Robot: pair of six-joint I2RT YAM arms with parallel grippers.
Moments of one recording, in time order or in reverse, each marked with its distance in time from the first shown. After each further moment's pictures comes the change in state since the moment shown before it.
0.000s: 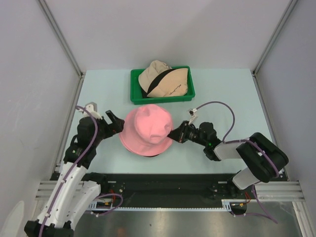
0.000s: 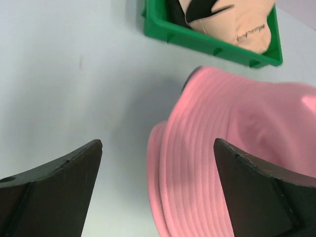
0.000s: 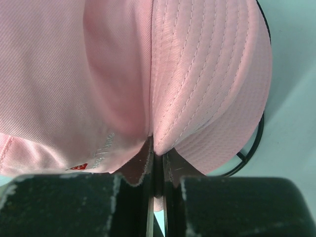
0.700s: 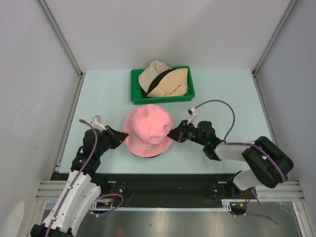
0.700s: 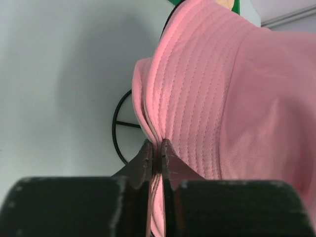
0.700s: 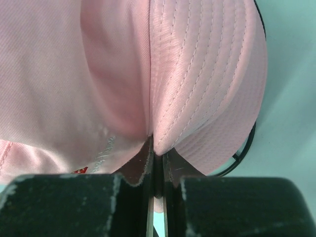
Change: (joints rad) left arm 0.006 -0.169 -0.305 0.119 0.253 -0.304; right arm 0.031 -0.067 0.037 -0.156 0.067 -0.068
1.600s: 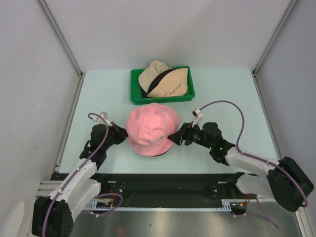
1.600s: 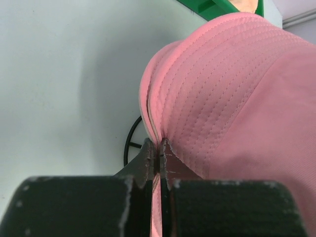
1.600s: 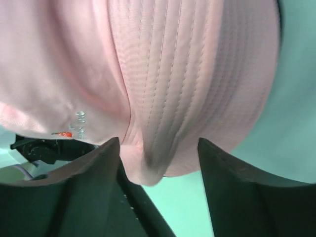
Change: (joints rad) left arm -0.002 0.283 -0.094 0.367 -0.028 0.040; right arm 0.028 -0.282 -0.005 -0.354 0.092 -0.076
